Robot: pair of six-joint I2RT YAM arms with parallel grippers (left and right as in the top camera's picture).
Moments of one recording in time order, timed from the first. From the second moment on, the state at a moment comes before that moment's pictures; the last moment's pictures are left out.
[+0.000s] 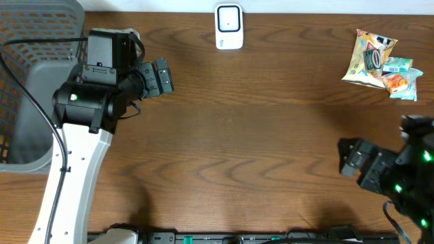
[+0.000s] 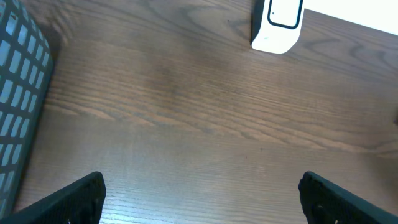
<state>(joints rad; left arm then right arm) -0.16 1.38 1.54 -1.03 0.04 -0.35 0.11 0.90 1.62 -1.54 0.00 0.48</state>
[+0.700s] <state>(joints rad) -0.16 1.38 1.54 -1.03 0.04 -0.35 -0.04 0.72 1.54 -1.41 0.11 0.43</state>
